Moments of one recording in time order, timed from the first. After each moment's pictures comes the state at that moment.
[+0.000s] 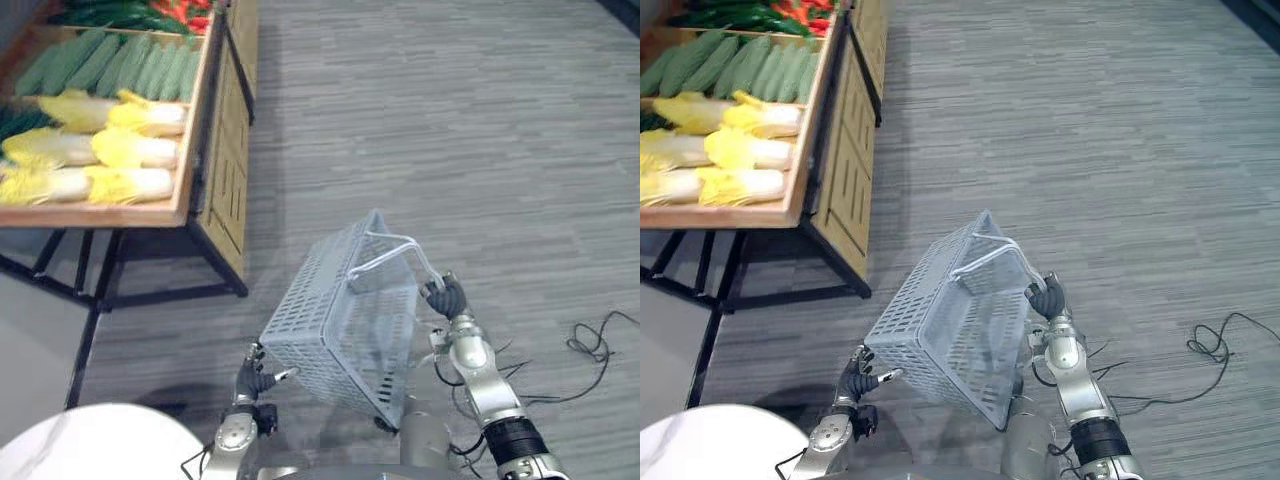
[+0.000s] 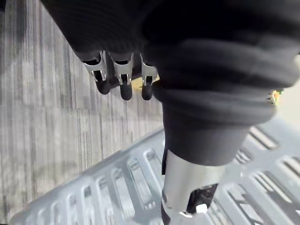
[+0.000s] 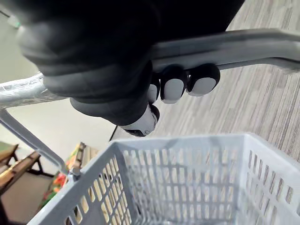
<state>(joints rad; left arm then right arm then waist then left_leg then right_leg) 0.22 0.05 -0.11 0.50 -0.12 -0.17 0.18 -0.06 -0.23 0.06 0.25 -0.21 -0.02 -0.22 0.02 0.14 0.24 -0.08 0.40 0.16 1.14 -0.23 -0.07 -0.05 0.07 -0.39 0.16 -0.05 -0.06</state>
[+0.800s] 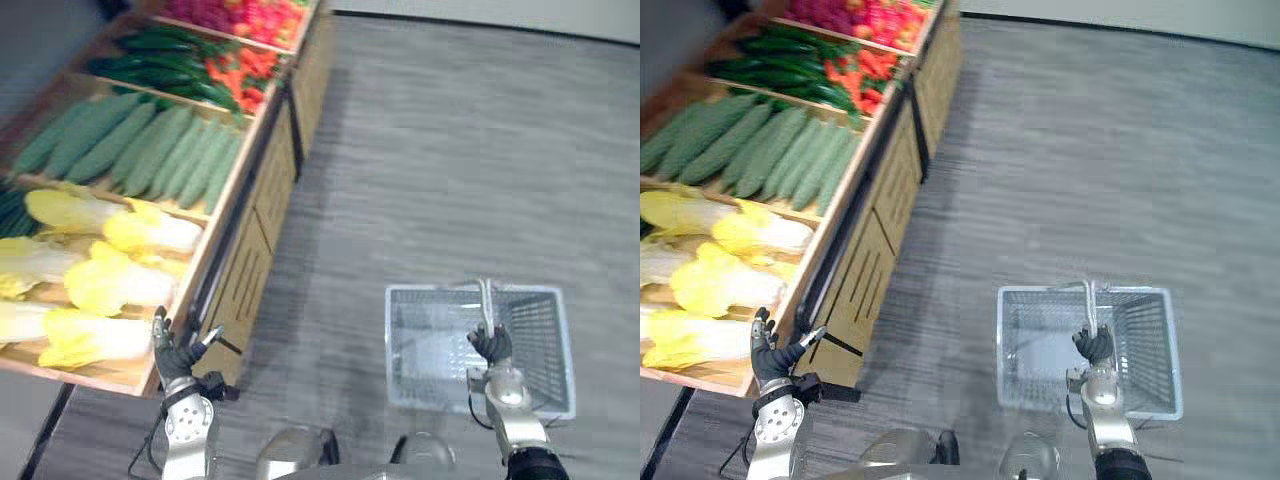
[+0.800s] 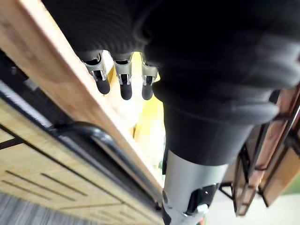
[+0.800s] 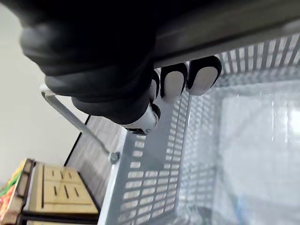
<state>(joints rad) 0.25 0.02 0.19 0.11 0.02 -0.18 0.40 0.07 -0.23 -0.12 0.47 -0.08 -0.04 -0.24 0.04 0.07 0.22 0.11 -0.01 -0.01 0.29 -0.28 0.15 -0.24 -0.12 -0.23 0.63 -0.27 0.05</state>
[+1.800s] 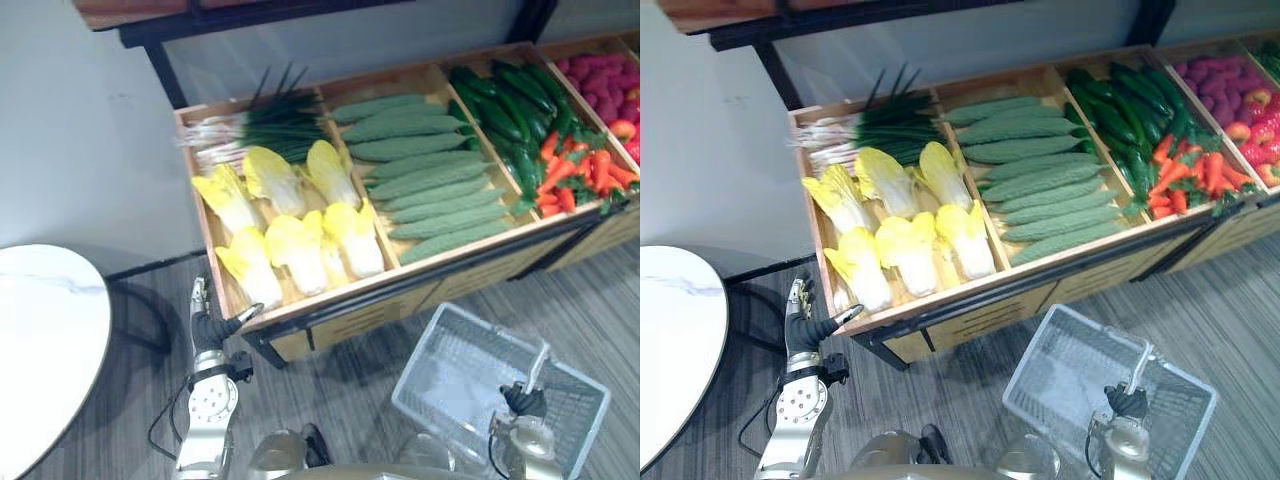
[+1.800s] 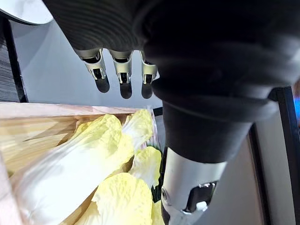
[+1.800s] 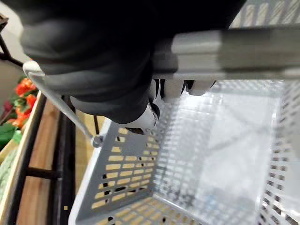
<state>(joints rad) 0.20 0.16 -0.02 0.02 0.13 -0.20 0.33 0.11 -0.18 -0.29 0.69 0.11 -0.11 -0.24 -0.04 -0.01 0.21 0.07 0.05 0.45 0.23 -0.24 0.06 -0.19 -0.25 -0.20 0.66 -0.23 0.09</state>
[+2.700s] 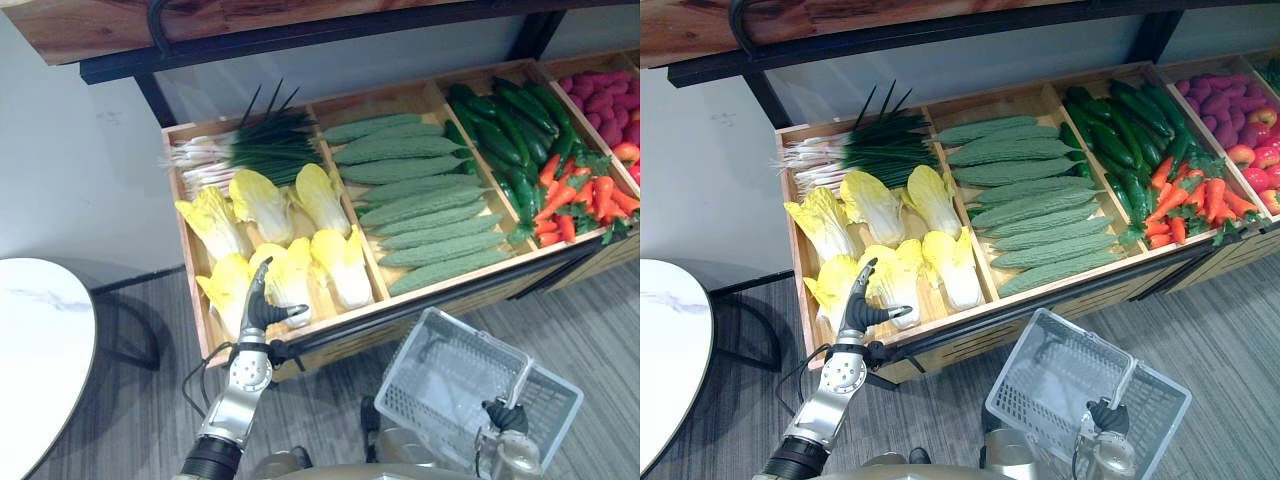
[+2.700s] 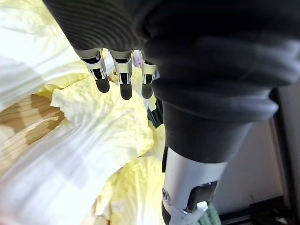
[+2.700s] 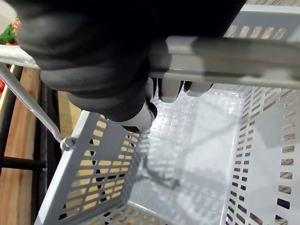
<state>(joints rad) 0.02 0.09 -0.16 0.29 0.45 -0.07 0.37 0.17 -0.13 -0.28 0.71 0.11 -0.11 -0.21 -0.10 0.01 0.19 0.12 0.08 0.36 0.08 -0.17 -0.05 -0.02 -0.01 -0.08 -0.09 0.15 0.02</state>
